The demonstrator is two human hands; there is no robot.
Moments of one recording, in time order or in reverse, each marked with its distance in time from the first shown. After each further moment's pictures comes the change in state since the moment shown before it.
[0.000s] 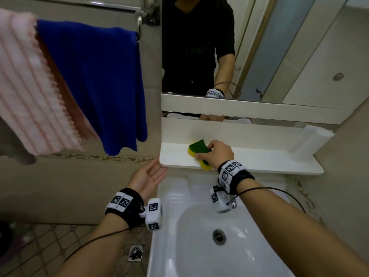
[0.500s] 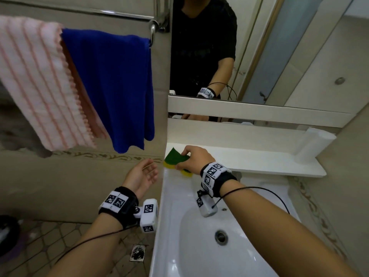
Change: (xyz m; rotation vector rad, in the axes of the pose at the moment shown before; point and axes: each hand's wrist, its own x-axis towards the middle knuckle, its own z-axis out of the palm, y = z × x) left_hand -0.033 0.021 -0.003 0.098 0.110 0.077; right_hand -0.025 -0.045 0.034 -0.043 -0.216 -0.236
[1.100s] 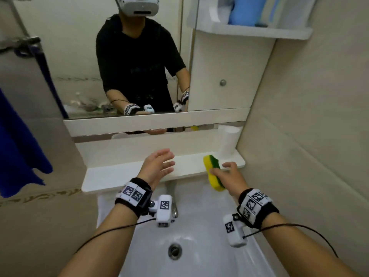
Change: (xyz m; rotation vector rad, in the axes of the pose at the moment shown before) left_hand -0.002 -0.098 0.261 0.354 -0.404 0.092; right_hand -0.132 0.264 -0.142 0.636 0.370 0.488
